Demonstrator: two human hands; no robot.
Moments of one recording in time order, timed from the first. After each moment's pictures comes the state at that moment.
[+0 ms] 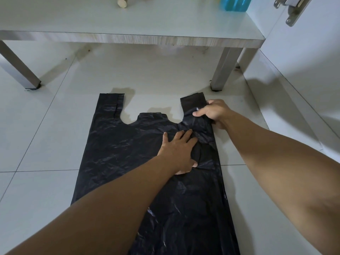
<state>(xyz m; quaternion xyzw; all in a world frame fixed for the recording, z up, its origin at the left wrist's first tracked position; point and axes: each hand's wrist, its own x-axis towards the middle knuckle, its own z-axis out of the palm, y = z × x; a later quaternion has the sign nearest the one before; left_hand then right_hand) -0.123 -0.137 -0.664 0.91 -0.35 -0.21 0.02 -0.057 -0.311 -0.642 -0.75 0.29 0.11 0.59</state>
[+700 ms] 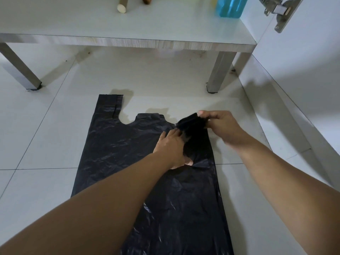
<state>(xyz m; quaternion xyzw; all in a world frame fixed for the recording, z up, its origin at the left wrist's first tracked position) -0.120 -0.134 -0.661 0.93 -0.31 -0.17 0.08 -0.130 -0.309 -0.621 -0.78 0.13 0.02 0.61</state>
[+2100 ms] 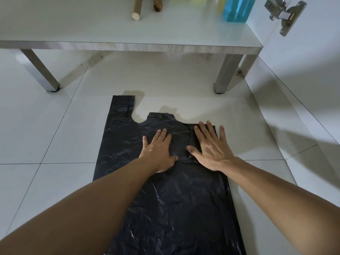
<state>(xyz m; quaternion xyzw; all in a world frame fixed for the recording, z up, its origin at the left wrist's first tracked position) -0.132 -0.065 -0.663 0.95 -0.23 -0.20 0.07 -0.168 -0.263 -0.678 -1.00 -0.02 0.10 -0.01</state>
